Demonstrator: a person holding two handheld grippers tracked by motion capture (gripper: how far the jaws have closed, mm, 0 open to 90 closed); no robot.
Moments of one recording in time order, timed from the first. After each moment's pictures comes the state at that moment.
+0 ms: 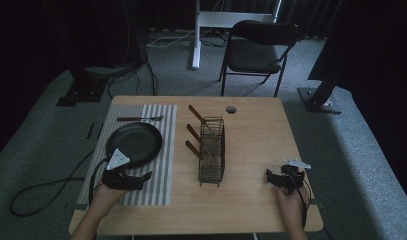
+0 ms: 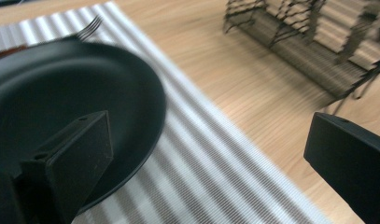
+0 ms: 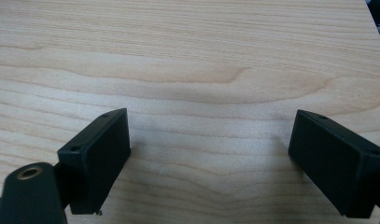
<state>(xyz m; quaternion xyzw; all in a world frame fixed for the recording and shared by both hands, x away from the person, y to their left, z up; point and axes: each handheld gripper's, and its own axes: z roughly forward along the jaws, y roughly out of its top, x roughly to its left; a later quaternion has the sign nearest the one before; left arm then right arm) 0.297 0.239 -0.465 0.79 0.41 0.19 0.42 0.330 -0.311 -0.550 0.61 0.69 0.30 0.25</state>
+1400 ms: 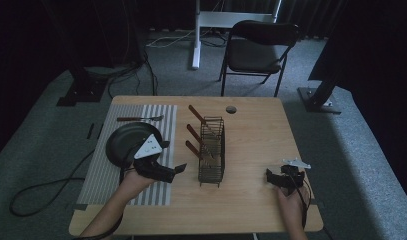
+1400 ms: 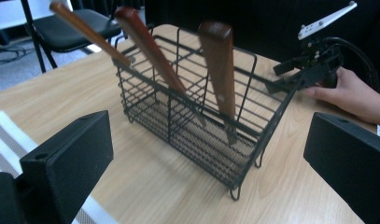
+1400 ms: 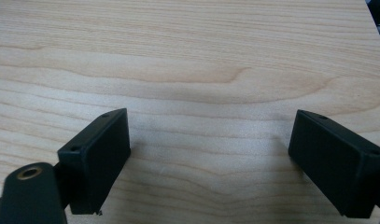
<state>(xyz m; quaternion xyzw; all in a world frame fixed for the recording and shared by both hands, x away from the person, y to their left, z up) 0.314 0.151 -0.411 0.80 0.26 0.15 0.51 0.330 -0.311 -0.550 0.61 0.69 0.30 0.25</state>
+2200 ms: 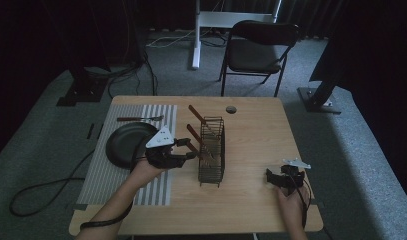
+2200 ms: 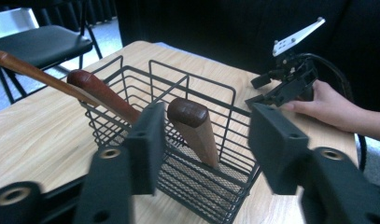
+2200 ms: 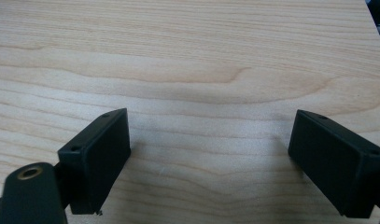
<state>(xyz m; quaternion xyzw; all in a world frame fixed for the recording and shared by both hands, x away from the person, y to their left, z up) 0.337 0.126 -0.398 0.81 0.21 0.12 0.53 0.330 -0.311 -0.550 0.61 0.69 0.30 0.25</state>
